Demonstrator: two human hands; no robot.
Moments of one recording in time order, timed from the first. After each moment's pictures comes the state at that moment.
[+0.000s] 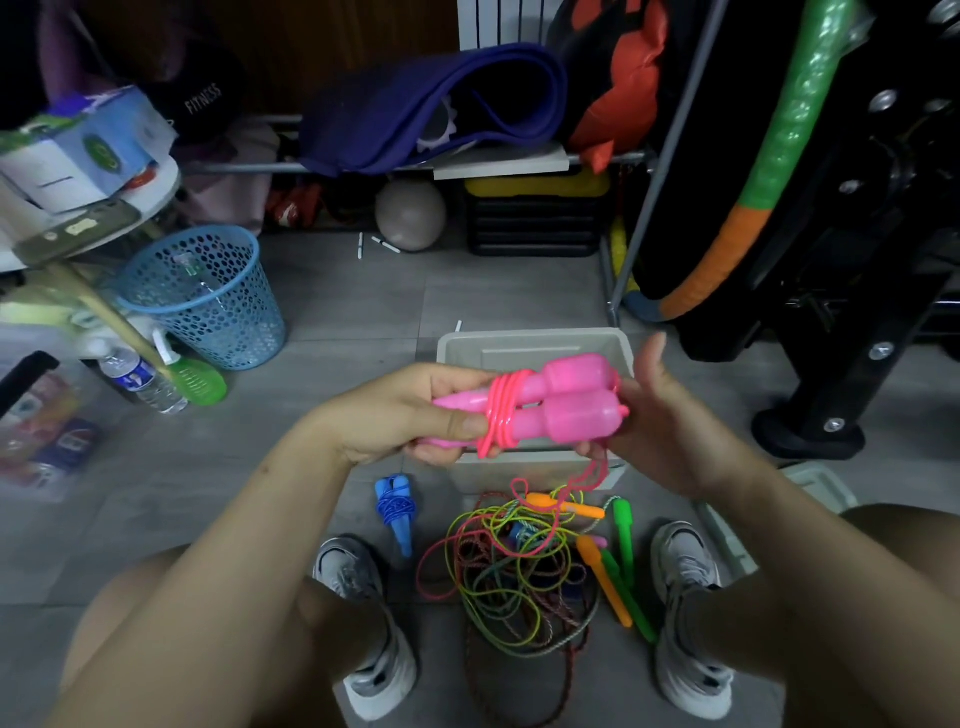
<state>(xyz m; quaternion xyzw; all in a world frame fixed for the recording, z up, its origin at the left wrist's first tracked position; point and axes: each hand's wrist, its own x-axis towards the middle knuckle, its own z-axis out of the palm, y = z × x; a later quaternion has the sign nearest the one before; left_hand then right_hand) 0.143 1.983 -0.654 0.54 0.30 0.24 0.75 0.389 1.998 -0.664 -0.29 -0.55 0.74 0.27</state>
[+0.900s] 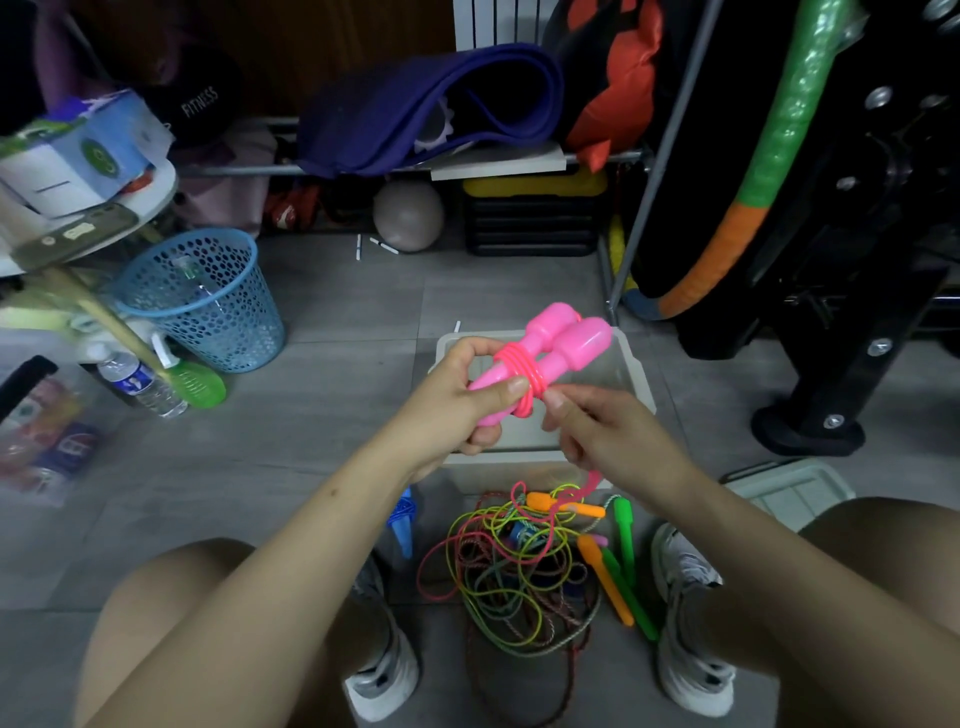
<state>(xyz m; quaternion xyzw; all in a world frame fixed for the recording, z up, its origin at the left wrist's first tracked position) 0.191 1.983 -0.665 0.47 0.50 0.39 0.61 0.365 1.983 -0.673 -0.48 -0.64 0.51 0.31</state>
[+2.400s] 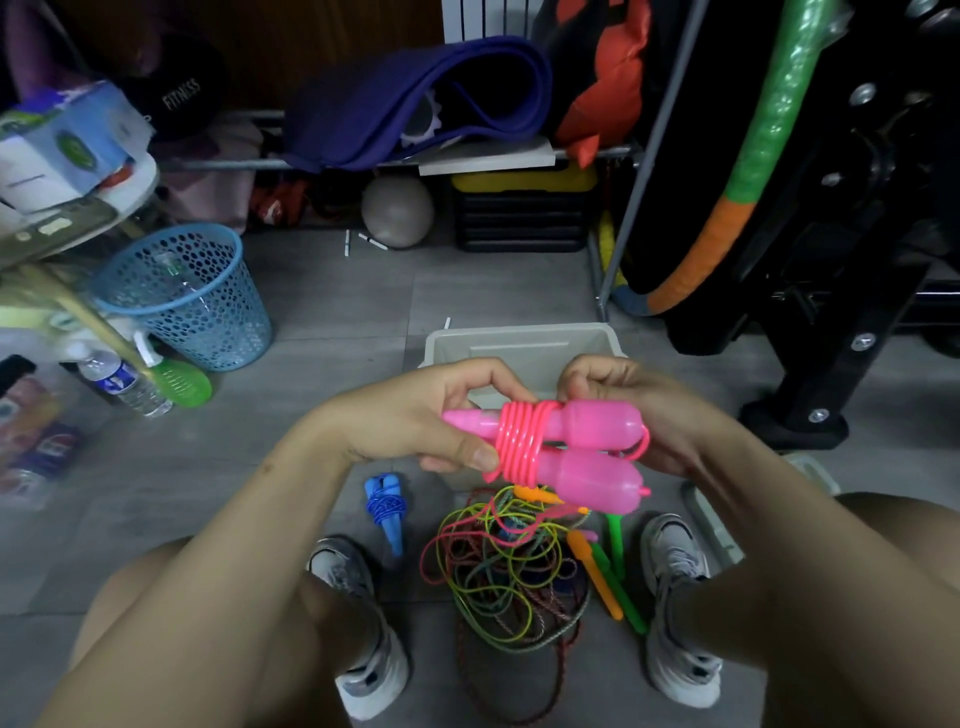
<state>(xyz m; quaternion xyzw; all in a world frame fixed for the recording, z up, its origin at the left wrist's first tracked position) 0.162 1.986 -0.647 0.62 0.30 0.19 0.71 0.394 2.009 -0.660 -0.27 -0.52 0.76 0.28</state>
